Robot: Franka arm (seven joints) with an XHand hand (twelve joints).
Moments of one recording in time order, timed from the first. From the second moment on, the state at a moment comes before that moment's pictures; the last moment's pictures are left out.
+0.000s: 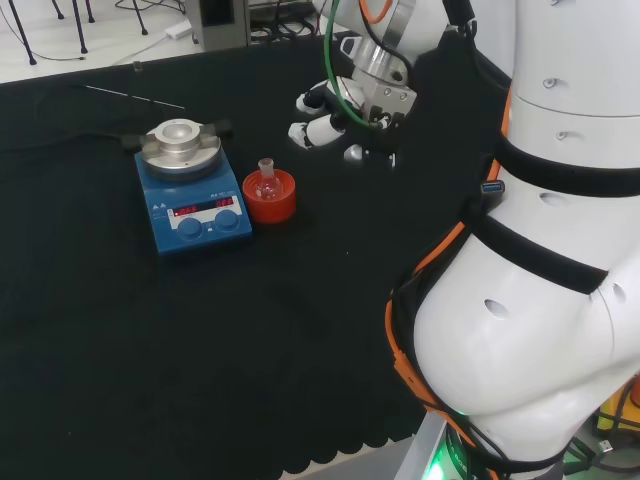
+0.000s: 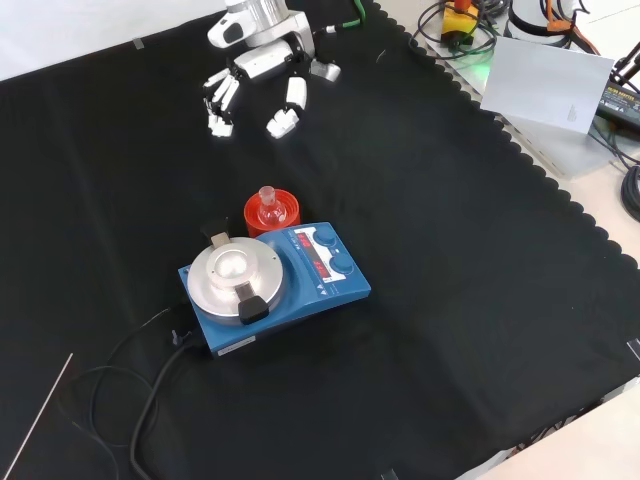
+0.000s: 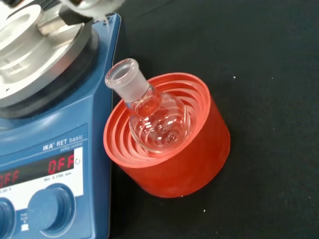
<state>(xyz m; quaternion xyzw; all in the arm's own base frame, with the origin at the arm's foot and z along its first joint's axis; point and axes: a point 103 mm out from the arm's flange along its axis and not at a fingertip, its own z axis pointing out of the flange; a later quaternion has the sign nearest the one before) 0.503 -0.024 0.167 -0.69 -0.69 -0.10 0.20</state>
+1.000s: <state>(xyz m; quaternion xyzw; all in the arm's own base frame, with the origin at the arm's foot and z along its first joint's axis) 0.513 -0.010 0.126 -0.68 -0.68 -0.12 0.26</state>
